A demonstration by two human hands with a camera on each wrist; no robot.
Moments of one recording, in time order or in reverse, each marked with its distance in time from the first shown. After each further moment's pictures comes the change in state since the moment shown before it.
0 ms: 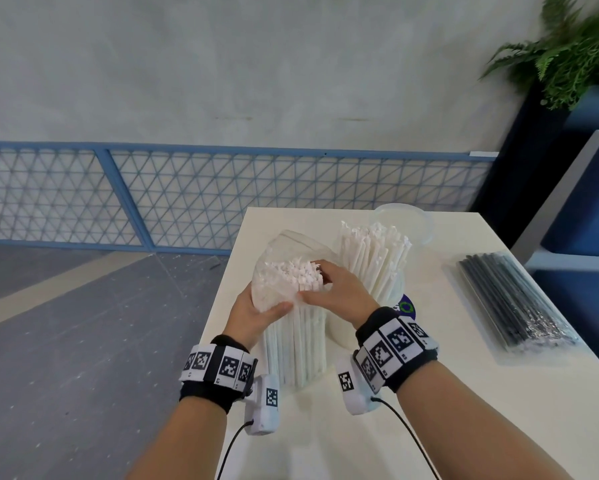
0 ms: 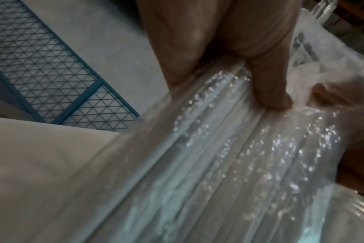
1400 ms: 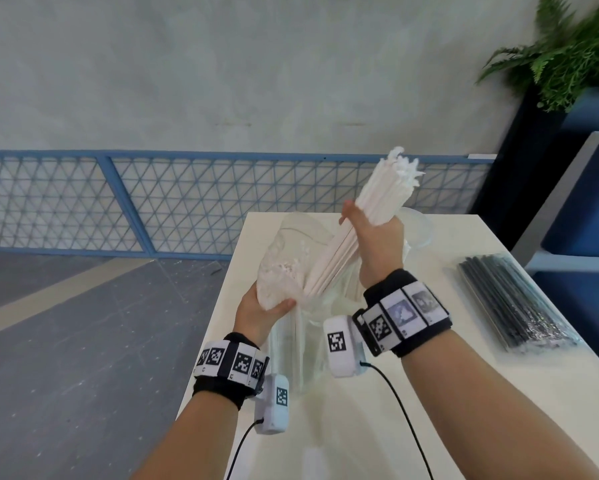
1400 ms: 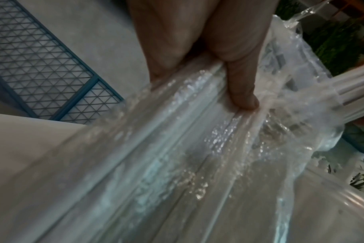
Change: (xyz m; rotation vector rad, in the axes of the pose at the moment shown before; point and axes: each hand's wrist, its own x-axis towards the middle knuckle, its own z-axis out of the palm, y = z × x) left_hand 0.010 0.001 0.011 0.156 0.151 -0.051; right_hand 0.013 -0.055 -0.048 0.752 0.603 -0.019
